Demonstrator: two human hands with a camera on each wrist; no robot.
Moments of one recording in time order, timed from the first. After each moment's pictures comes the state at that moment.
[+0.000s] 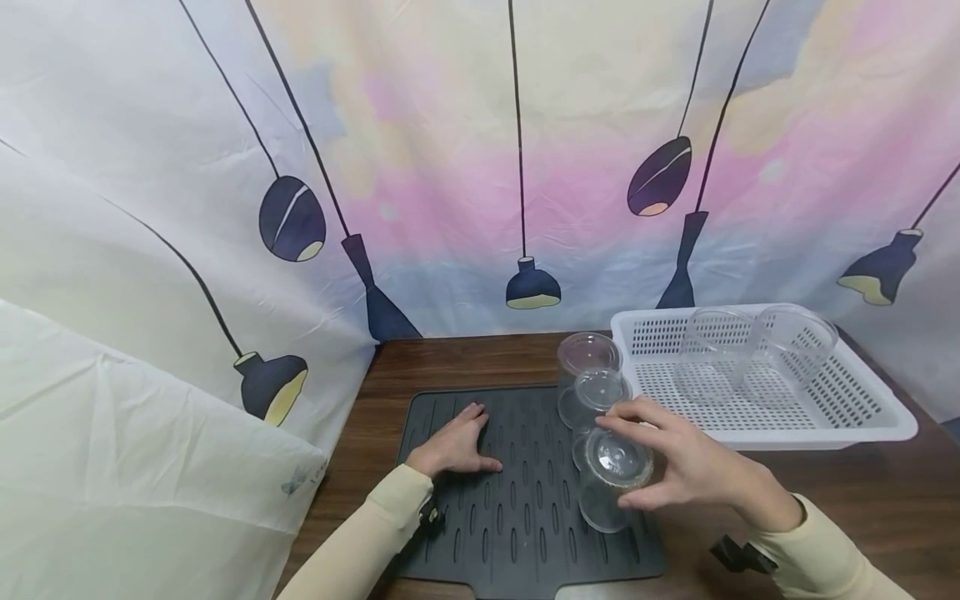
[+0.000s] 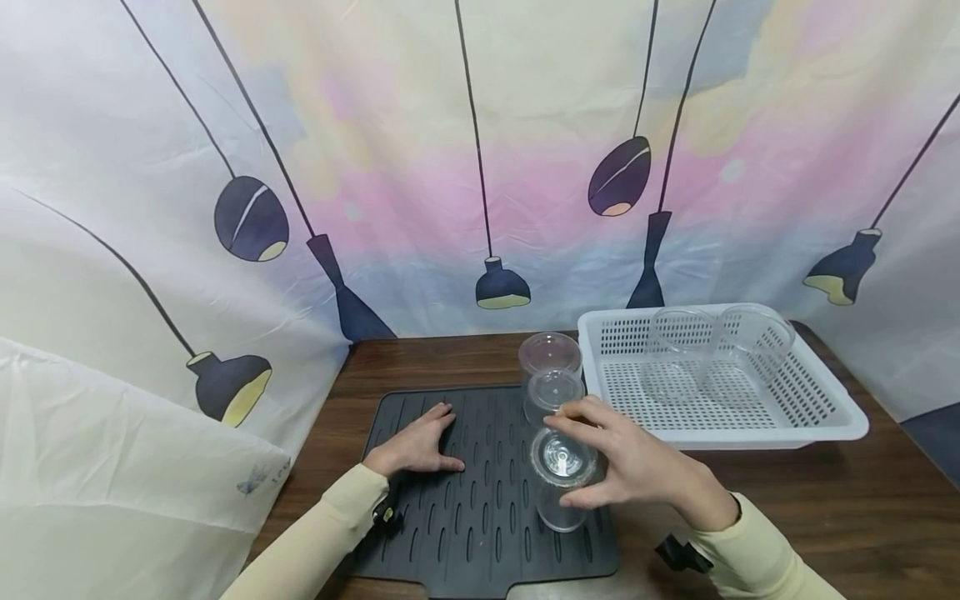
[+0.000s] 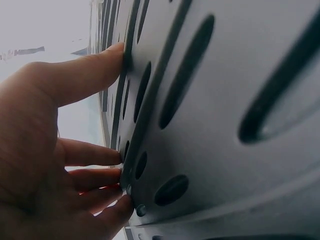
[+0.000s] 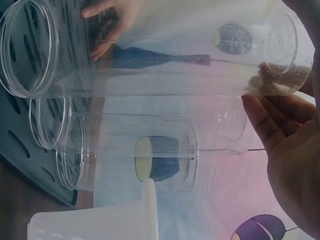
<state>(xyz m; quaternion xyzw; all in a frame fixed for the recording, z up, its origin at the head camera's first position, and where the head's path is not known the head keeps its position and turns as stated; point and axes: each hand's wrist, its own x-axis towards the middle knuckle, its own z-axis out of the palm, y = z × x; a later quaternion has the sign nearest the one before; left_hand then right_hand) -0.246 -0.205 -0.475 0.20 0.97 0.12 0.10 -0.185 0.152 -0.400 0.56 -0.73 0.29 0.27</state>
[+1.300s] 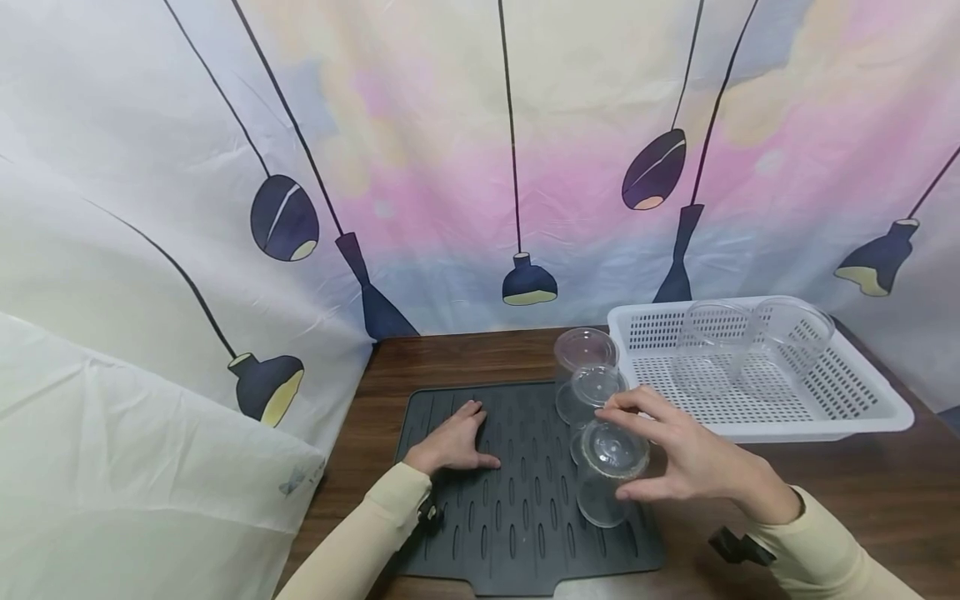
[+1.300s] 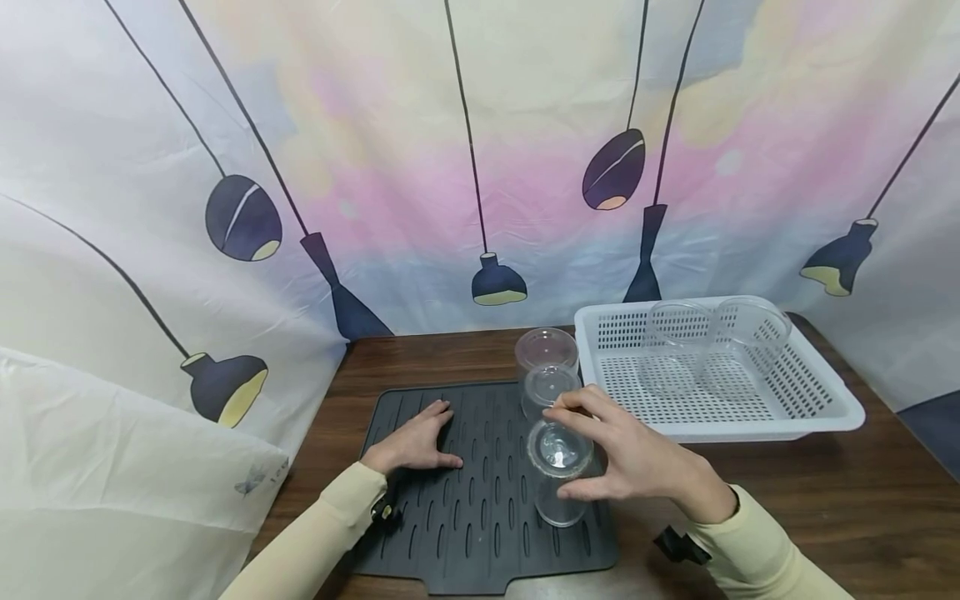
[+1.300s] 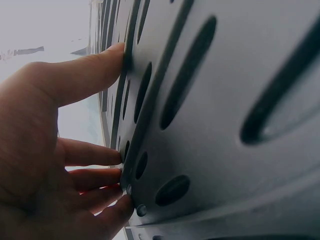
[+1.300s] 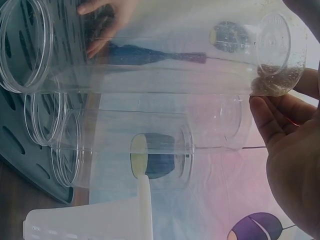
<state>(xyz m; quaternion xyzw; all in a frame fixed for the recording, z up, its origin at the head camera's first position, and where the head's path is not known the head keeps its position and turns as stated) -0.248 -0.203 -0.476 0.20 0.97 0.11 0.11 -0.185 0.154 -0.397 0.55 -0.73 0.30 0.27</state>
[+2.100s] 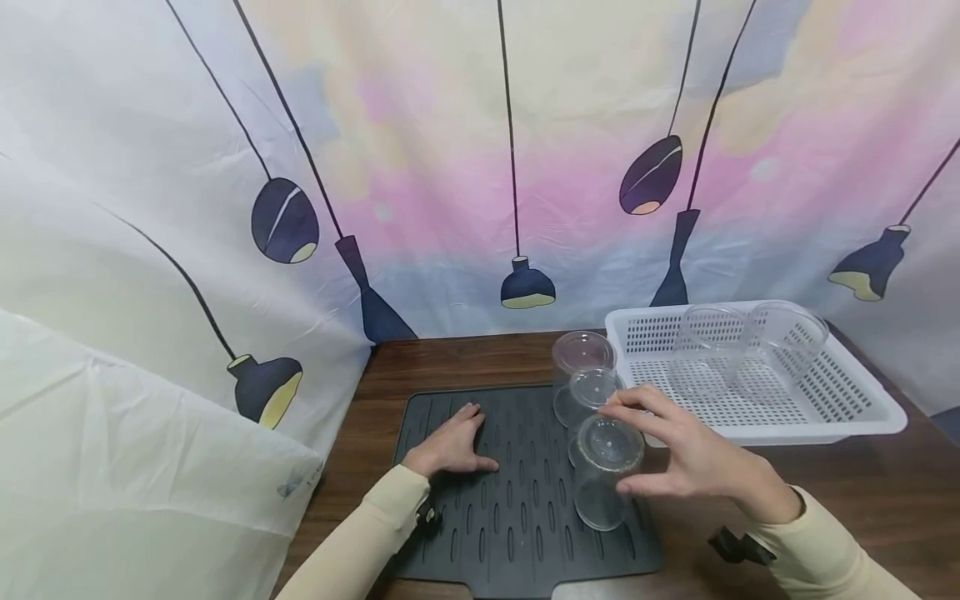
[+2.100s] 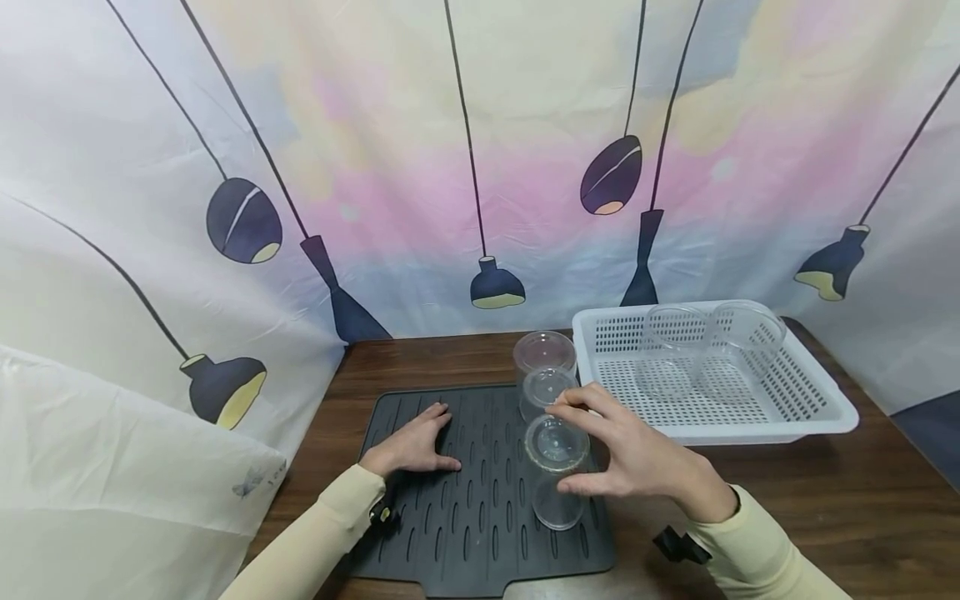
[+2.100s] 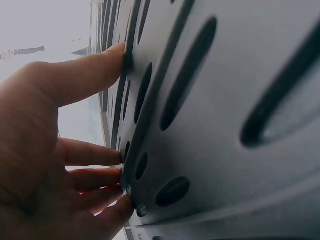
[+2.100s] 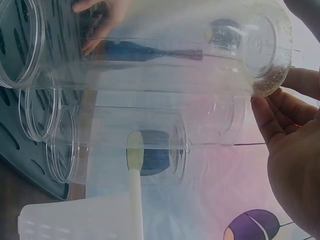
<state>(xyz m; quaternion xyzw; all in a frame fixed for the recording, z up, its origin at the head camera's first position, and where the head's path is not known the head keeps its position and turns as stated) -0.248 -0.205 -0.479 0.21 0.97 0.11 0.10 -0.182 0.158 -0.392 0.54 -0.73 0.31 0.26</state>
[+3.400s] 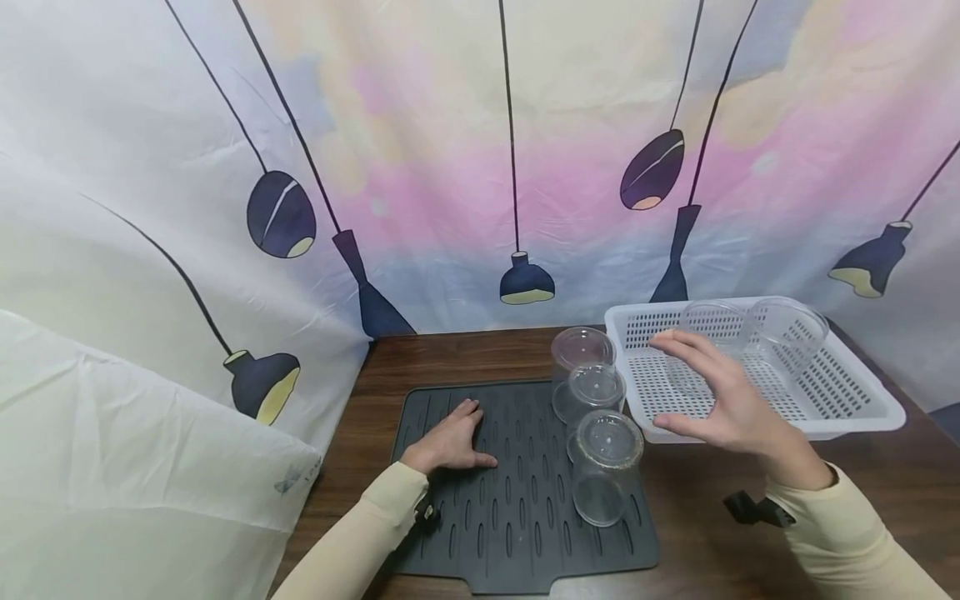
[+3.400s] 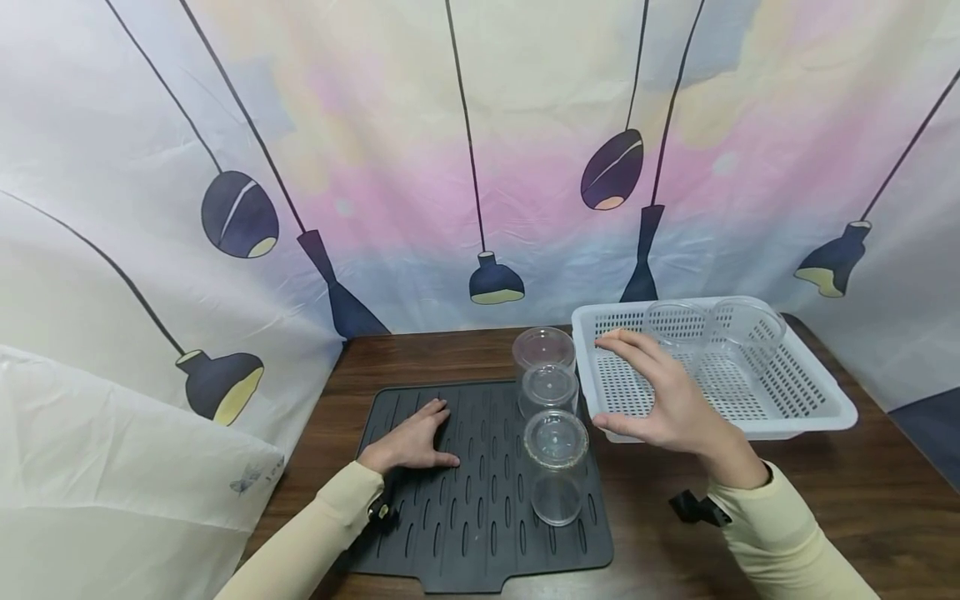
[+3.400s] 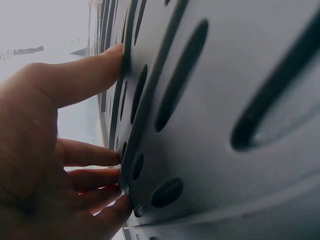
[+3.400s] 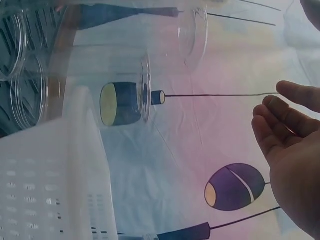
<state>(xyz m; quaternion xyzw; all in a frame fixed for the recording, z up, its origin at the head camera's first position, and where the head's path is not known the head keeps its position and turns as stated) -0.248 -0.204 -0.478 0.20 0.97 0.11 0.11 -0.206 0.199 -0.369 0.42 -0.77 0.37 0.30</state>
